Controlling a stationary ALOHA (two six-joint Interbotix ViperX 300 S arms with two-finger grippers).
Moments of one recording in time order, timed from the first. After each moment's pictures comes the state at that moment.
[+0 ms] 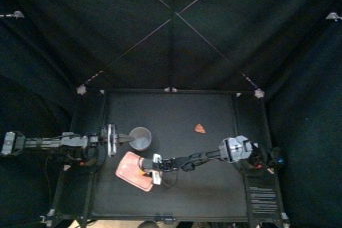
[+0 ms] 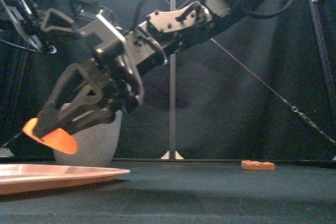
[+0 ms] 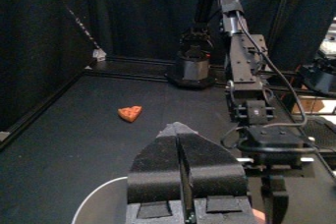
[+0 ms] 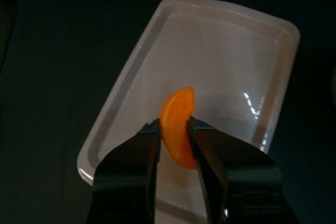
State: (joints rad) left arm 0.12 -0.96 1.26 -0.04 -0.28 0.00; right arm 0.14 0.53 0.04 0.08 0.05 0.12
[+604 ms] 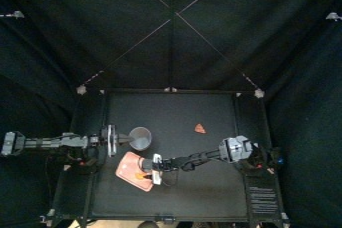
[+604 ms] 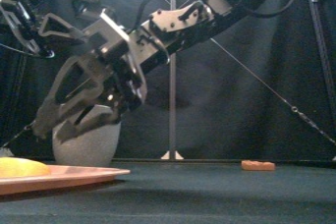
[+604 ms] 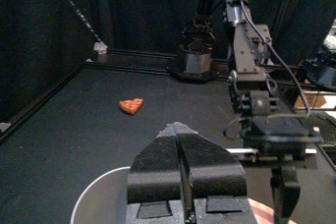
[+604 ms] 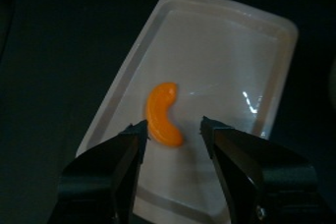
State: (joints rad) left arm 0.13 -0.96 1.28 -0.05 -0.28 0.00; right arm 0.12 0.48 0.09 0.06 0.04 0.12
